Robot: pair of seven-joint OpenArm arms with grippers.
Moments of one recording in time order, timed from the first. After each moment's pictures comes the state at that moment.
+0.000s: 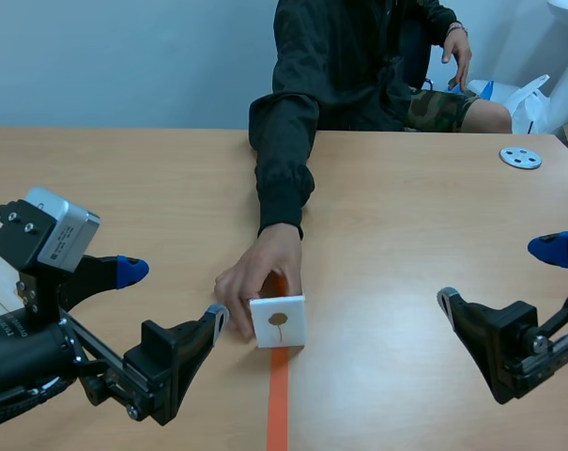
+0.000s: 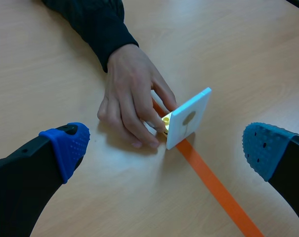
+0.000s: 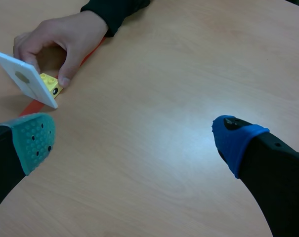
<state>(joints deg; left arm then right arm) 30.7 -17.0 1.2 106.5 -14.0 -29.8 5.3 -39.9 26.7 12.9 114.0 16.4 25.3 -7.3</state>
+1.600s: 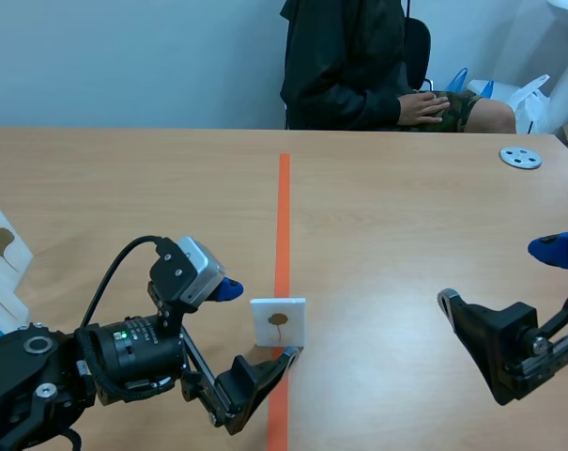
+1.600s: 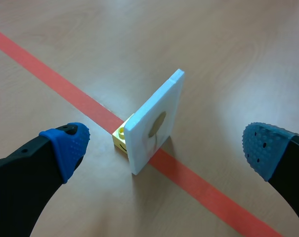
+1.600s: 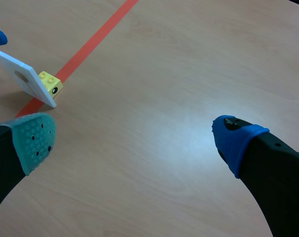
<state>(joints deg) 6.5 -17.2 21.0 74.0 -0.2 -34.9 -11.5 -39.9 26.7 12.9 114.0 16.2 25.3 -7.5</state>
